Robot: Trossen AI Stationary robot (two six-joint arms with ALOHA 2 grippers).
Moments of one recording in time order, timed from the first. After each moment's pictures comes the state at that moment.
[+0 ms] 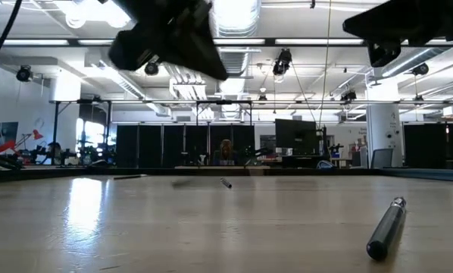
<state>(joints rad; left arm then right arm) -0.48 1.78 1.27 -0.37 -0.86 -1.10 0.51 0.96 0.29 0.57 0.56 0.11</state>
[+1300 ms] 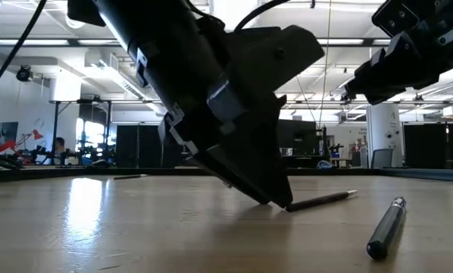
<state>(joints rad) -0.46 2.15 1.46 -0.29 -0.40 -0.77 0.46 1.14 0.32 0.39 0.39 0.26</state>
